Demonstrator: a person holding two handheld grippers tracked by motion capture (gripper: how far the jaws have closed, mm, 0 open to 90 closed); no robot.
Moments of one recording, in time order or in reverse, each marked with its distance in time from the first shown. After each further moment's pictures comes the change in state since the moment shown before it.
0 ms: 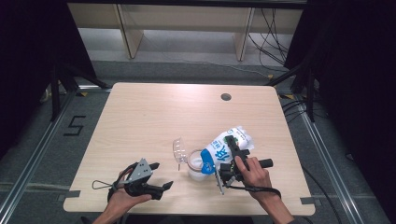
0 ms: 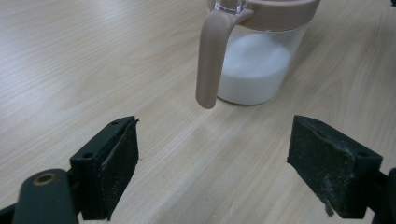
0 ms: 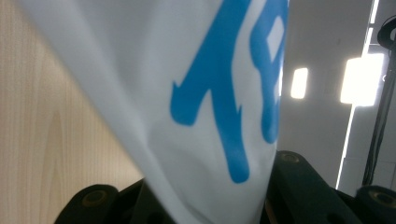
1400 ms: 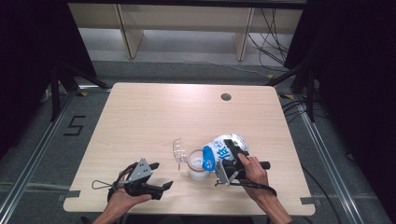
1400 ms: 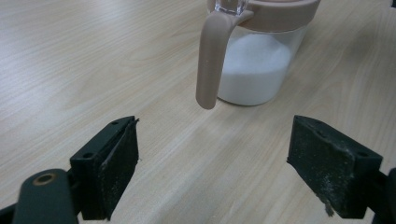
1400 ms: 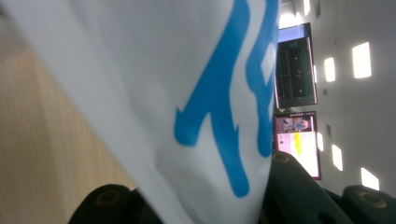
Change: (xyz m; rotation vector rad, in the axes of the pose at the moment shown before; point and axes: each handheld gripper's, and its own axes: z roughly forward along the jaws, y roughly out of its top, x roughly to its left) left arm 0.001 0.000 -0.001 0.004 0.005 0.007; right arm -0.001 -0.005 0.005 -0.029 0.177 0.277
